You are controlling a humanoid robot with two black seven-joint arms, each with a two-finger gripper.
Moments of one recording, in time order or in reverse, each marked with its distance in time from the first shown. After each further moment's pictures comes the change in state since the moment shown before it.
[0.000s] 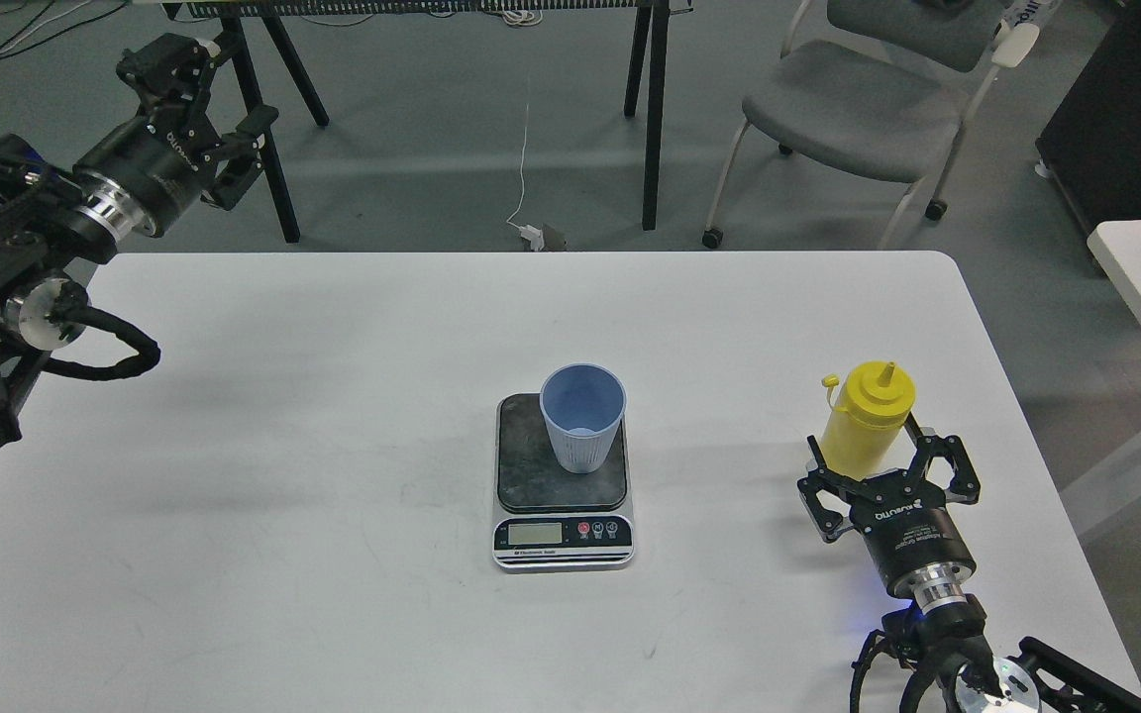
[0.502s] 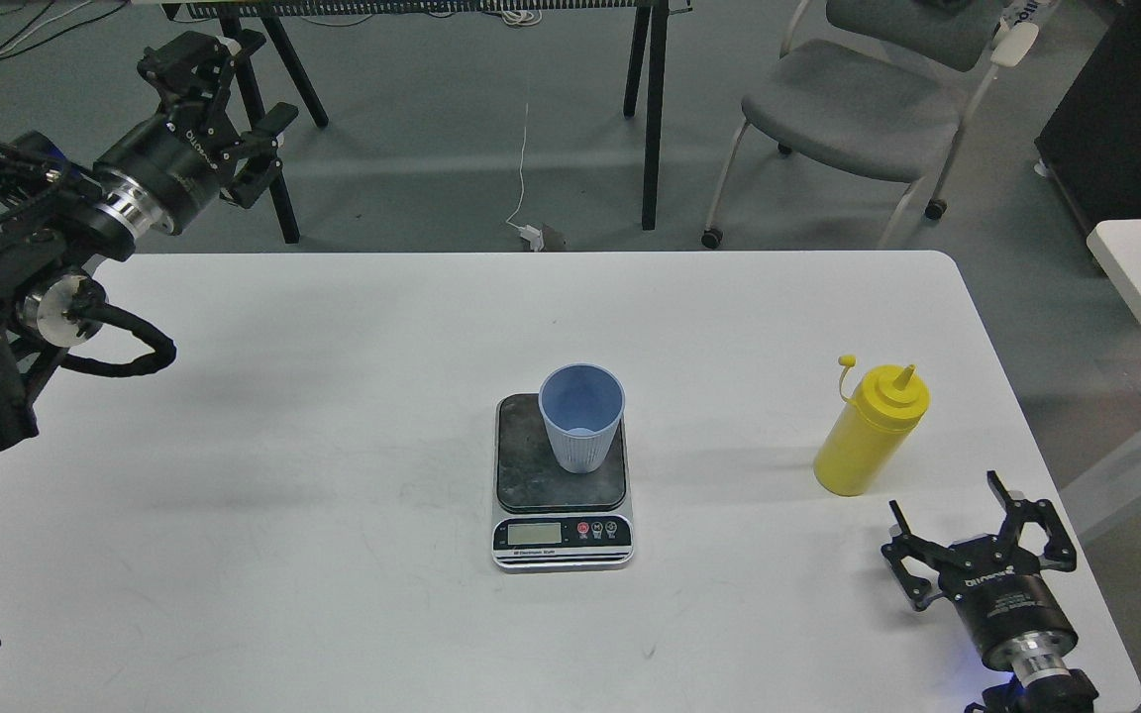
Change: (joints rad) left arm -0.009 -0.022 0.000 0.000 0.004 0.000 0.000; right arm -0.198 -0.214 0.079 0.063 0.003 0.000 0.000
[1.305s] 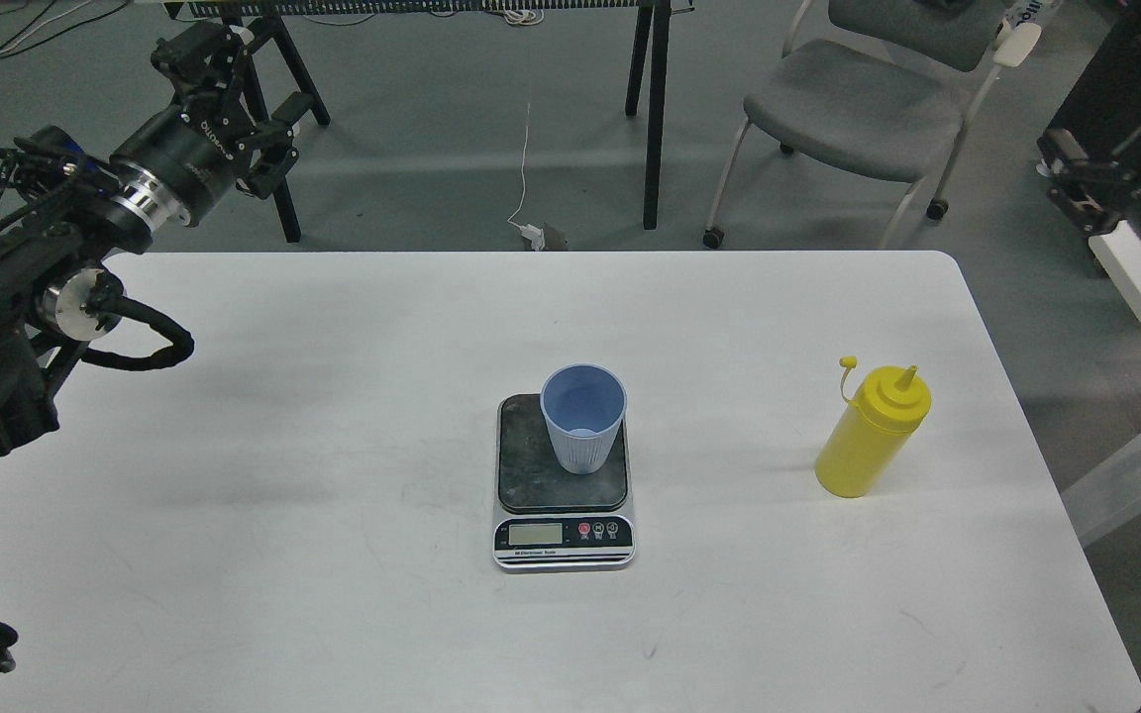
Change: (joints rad) left arm -0.010 -0.027 -0.034 0.000 -0.003 0.000 0.000; right arm 1.084 -0.073 -0.480 -0.616 -0.432 0.000 0.000
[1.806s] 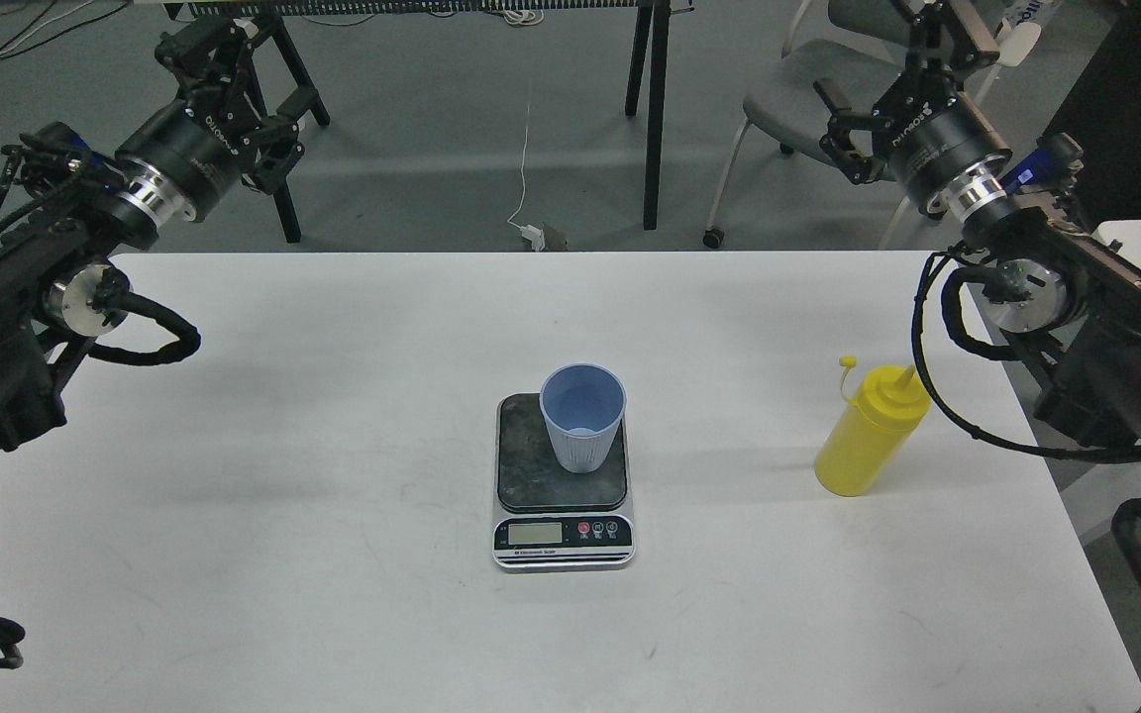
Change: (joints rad) left arm -0.003 -0.012 -0.003 0.006 -0.002 0.000 0.000; right arm 0.039 0.329 0.150 -0.081 0.000 0.000 0.000
